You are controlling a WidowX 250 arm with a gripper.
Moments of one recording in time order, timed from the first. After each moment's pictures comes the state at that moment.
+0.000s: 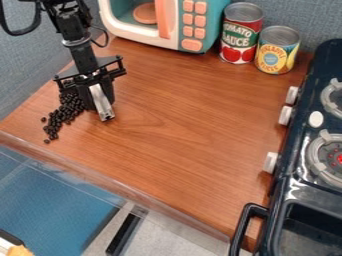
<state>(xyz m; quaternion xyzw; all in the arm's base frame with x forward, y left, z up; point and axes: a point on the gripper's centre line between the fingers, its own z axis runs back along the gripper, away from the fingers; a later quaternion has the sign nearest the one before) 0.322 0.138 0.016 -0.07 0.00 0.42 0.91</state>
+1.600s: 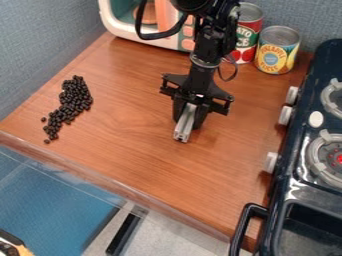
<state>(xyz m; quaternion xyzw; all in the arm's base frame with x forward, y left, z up) 0.357 -0.013 0.010 0.06 0.00 0.06 1.00</state>
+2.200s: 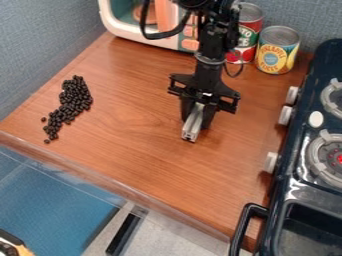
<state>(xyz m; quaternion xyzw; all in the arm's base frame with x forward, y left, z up) 0.360 -0.036 0.015 0.03 0.02 0.03 1.00</state>
